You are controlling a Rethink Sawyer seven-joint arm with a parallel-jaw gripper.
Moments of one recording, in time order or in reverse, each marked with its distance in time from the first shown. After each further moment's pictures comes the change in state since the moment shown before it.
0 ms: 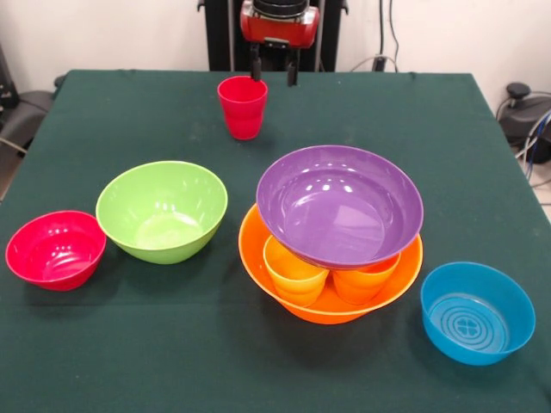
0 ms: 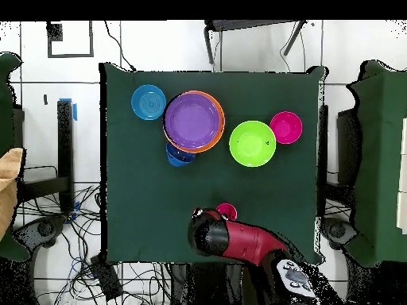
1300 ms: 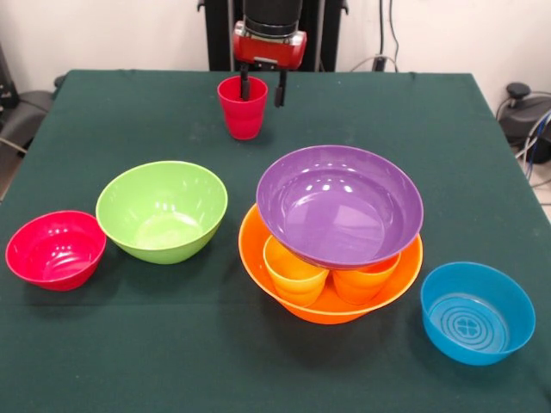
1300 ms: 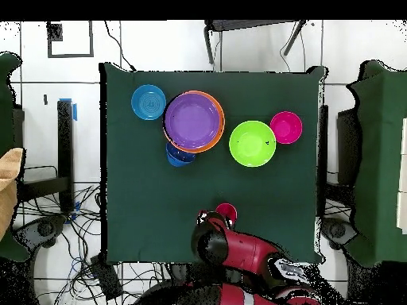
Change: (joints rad) arm 0.000 0.131 -0.049 0.015 -0.015 -0.268 0.003
